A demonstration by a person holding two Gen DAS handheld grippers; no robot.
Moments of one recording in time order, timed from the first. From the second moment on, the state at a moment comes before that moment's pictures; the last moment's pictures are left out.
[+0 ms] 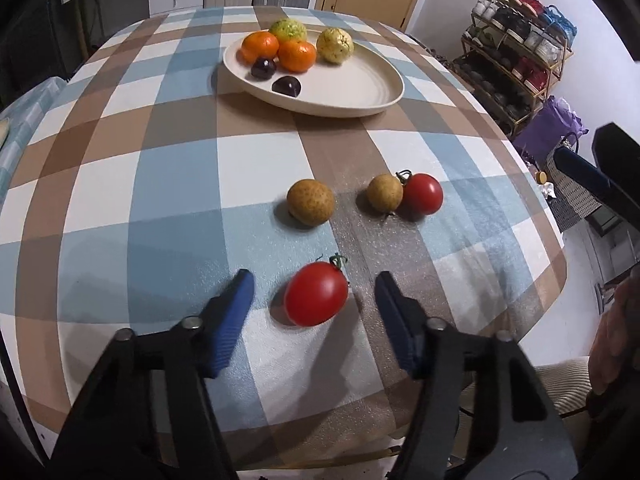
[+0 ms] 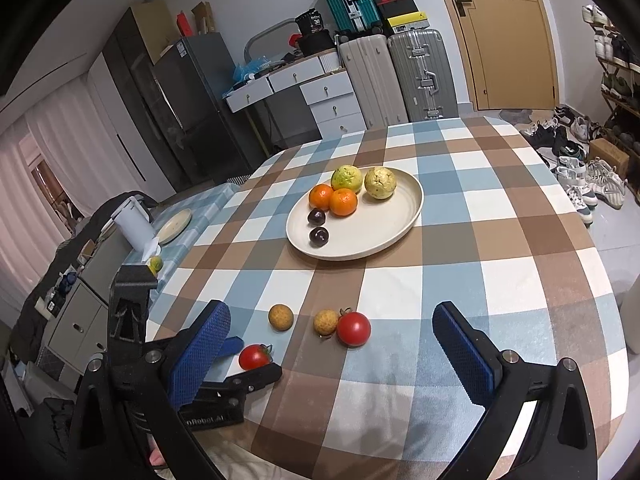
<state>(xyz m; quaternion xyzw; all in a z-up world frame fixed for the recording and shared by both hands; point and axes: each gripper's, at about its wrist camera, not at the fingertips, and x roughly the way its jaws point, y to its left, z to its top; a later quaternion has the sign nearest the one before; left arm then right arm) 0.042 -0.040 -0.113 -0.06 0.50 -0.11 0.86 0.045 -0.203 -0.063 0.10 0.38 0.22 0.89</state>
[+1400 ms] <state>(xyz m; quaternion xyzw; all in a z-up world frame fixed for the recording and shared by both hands) 0.008 0.013 -0.031 -0.18 0.39 -0.18 0.88 0.087 -0.172 -0.134 0.01 0.48 0.23 0.85</state>
